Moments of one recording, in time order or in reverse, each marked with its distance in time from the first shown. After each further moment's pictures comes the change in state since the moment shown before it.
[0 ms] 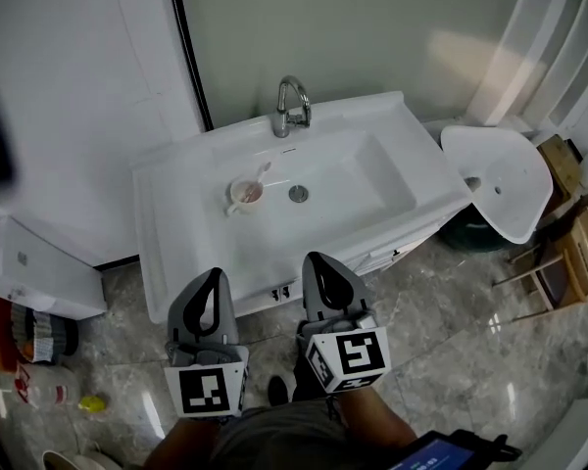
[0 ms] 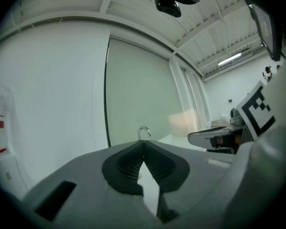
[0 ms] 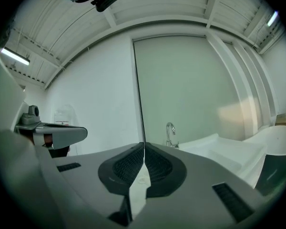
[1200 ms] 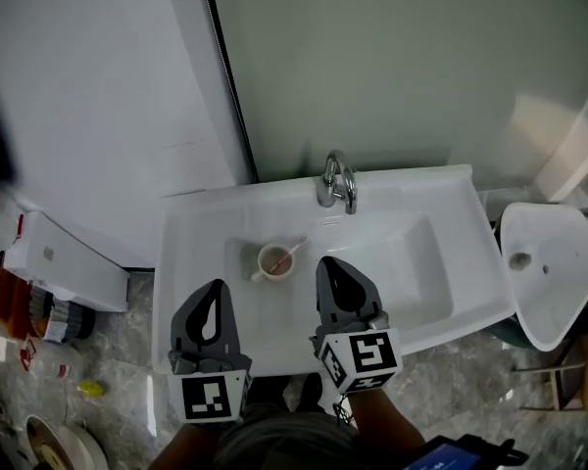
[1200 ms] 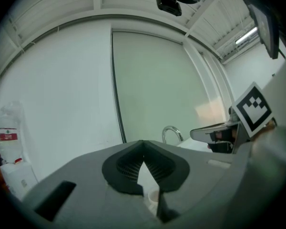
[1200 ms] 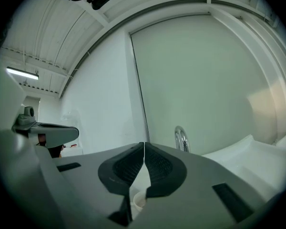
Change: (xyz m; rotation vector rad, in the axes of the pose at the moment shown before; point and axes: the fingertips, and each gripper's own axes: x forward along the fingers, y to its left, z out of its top) left arm 0.162 0.059 0.014 0.043 0.077 0.257; right arm 0.204 -0.078 0.023 0.043 0.022 0.232
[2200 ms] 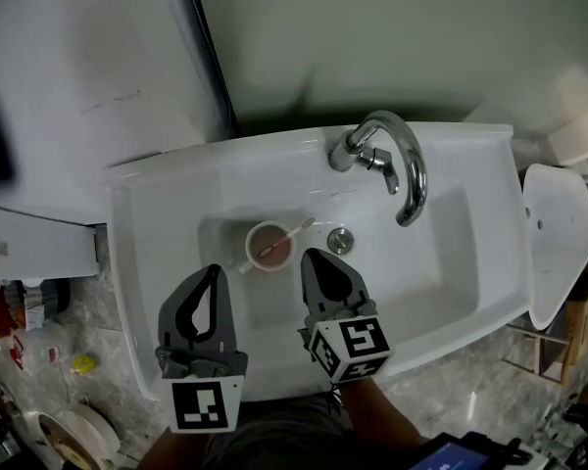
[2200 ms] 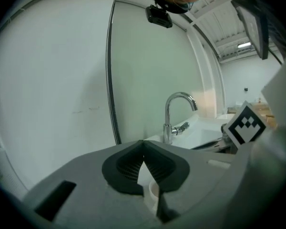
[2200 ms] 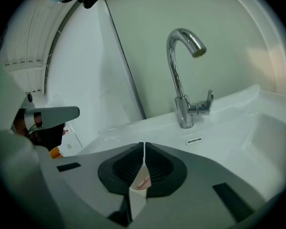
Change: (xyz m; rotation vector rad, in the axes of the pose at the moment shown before) left arm 0.135 0.020 -0.128 -0.056 0.216 -0.179; right arm 0.120 -0.030 -0.179 0.181 0.374 -0.057
